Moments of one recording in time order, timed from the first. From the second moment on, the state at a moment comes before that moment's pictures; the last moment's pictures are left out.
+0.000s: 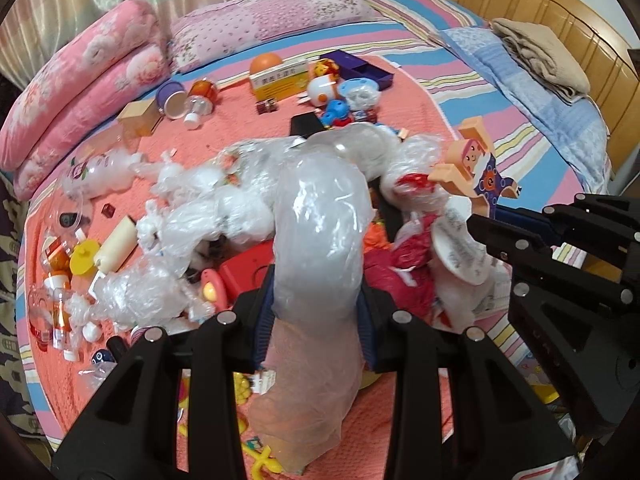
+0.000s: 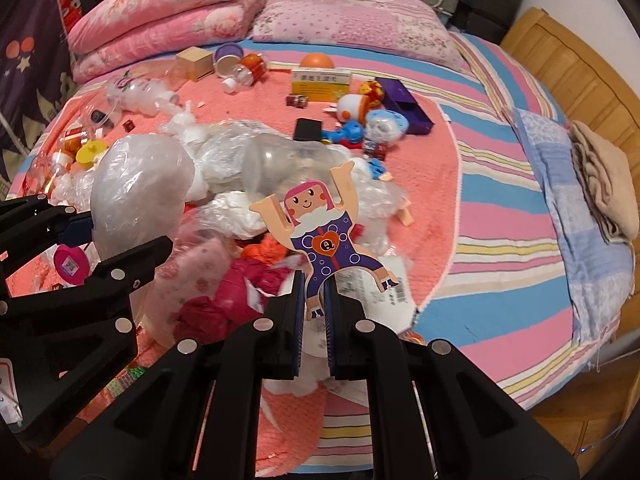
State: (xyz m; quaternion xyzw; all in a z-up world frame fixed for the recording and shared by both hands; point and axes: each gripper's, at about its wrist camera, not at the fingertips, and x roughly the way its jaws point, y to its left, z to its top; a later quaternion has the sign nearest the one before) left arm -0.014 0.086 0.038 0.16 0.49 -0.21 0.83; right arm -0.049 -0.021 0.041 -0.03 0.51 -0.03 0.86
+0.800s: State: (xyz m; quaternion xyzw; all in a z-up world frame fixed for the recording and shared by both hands) left arm -0.052 -0.021 0.036 0.19 0.49 -0.30 0.80; right arm -0.098 -0.119 0.035 0.04 0.51 -0.11 0.85
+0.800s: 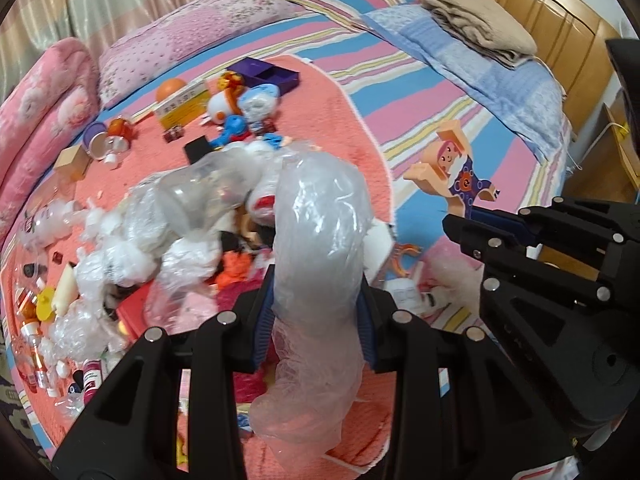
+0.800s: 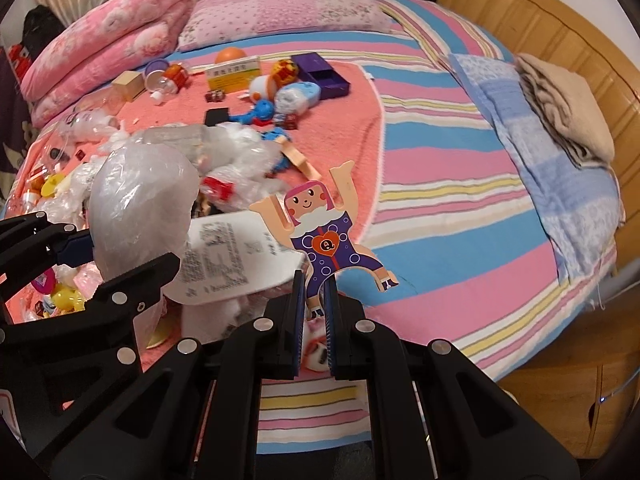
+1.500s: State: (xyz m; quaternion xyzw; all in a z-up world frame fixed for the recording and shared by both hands) left arm -0.095 -0.103 0.016 0.22 0.49 -0.37 0.75; right arm -0.164 -0.201 0.006 0.11 0.53 -0.18 0.82
